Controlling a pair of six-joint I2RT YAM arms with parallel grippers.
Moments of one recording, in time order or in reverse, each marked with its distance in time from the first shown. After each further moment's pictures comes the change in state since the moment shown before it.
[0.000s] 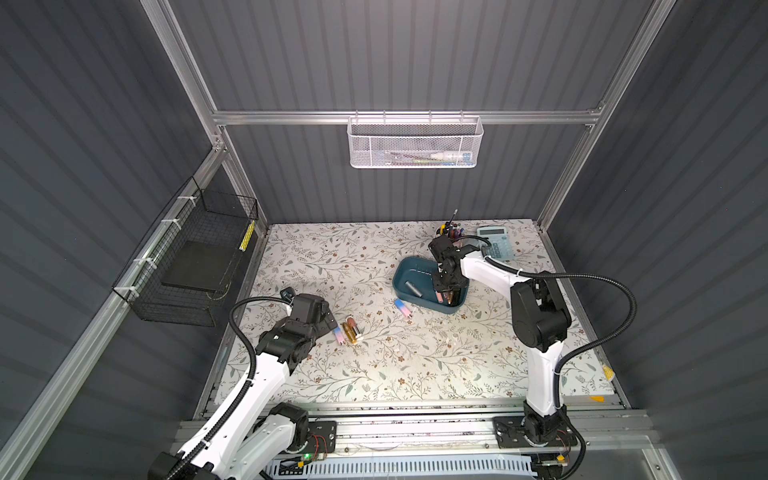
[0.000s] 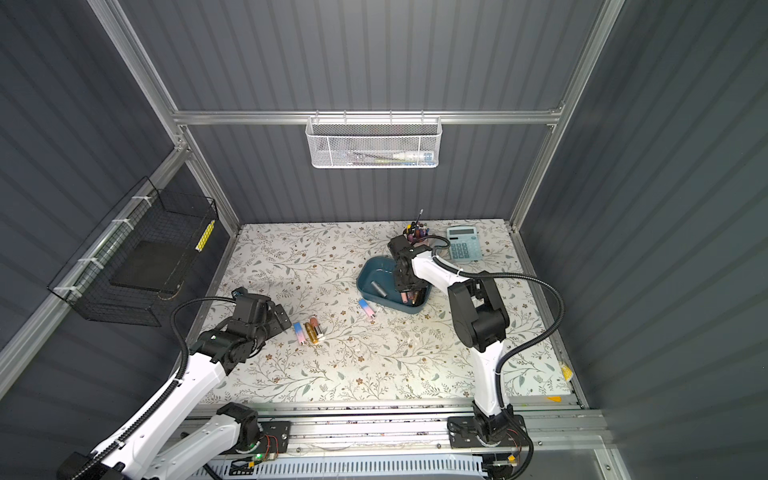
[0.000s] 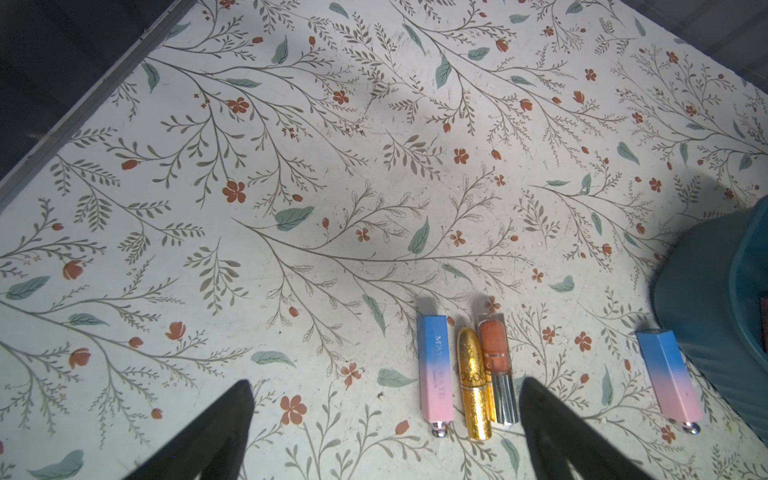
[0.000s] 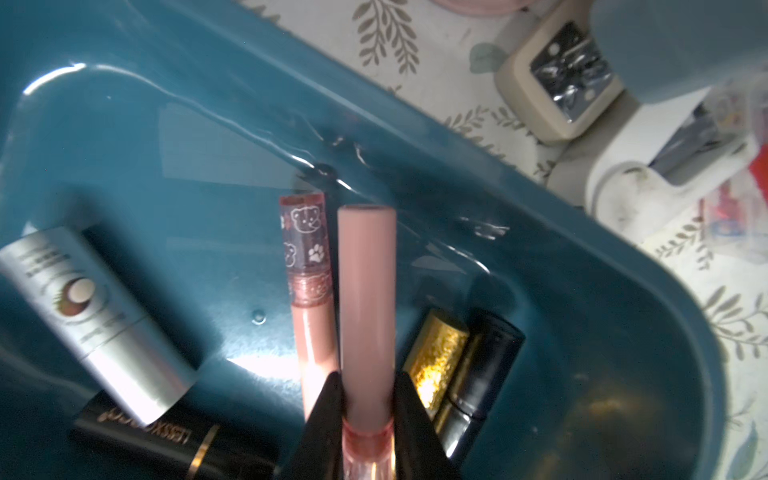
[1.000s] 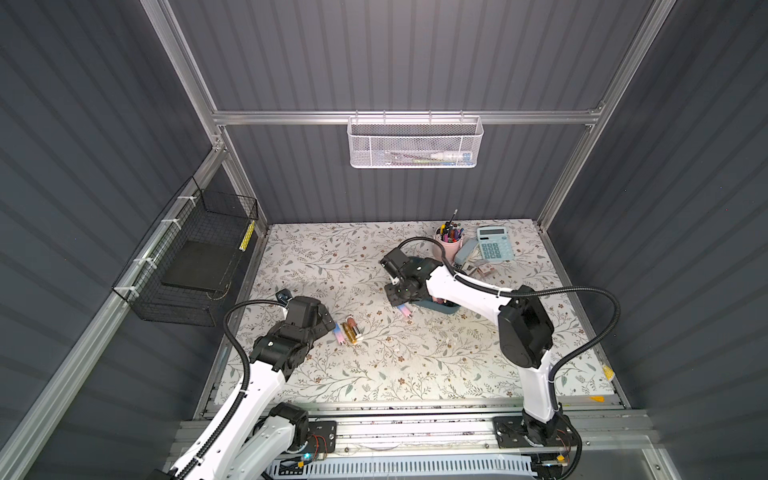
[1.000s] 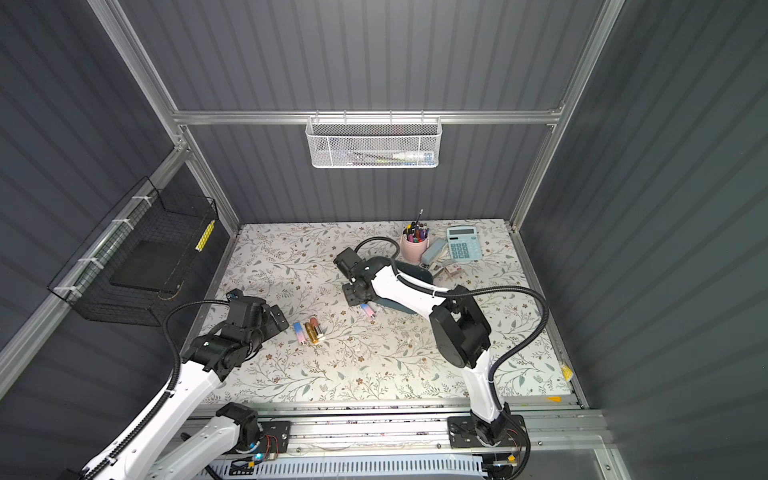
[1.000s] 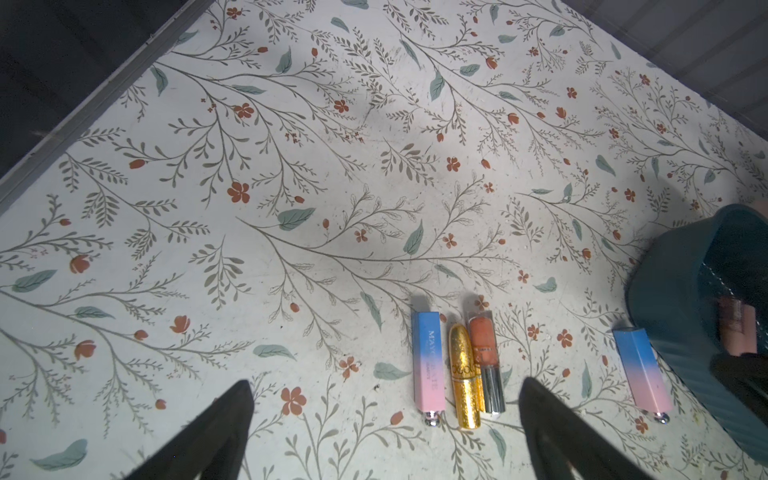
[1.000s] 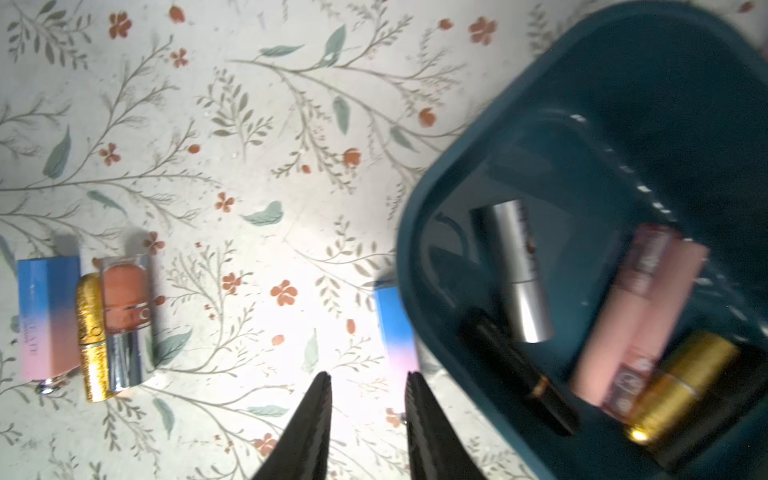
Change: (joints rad) left arm 0.000 -0.079 0.000 -0.042 0.003 -0.018; right arm 0.355 0.004 0.134 0.025 -0.059 0.004
